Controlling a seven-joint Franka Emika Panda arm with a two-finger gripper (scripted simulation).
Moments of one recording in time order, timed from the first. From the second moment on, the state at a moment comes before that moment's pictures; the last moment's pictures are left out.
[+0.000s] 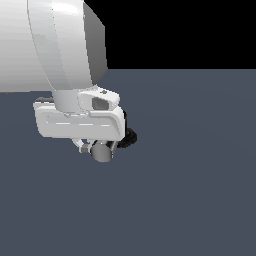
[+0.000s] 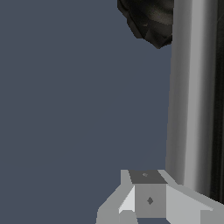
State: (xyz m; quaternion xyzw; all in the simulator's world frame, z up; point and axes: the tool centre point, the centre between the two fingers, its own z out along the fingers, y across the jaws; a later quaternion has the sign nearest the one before) arm -0.130 0.107 0.106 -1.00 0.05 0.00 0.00
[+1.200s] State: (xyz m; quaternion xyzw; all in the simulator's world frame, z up) arm -0.133 -0.014 0.106 -1.00 0.05 0.00 0.00
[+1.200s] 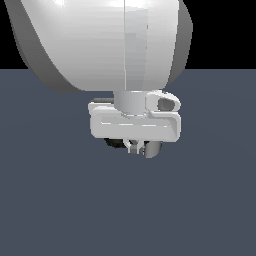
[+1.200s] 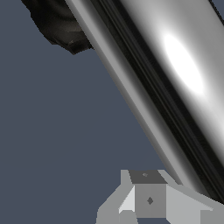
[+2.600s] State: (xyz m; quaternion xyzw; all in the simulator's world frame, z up) arm -0.074 -0.104 0.105 -1.00 0.06 0.00 0.00
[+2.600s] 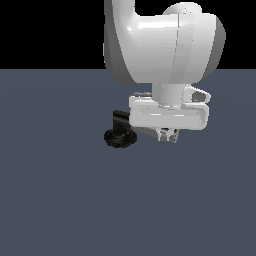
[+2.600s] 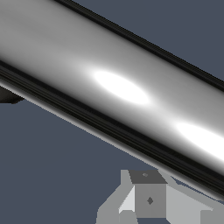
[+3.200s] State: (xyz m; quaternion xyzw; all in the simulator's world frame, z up) arm -0.040 -0.131 0.105 -1.00 0.05 0.00 0.00
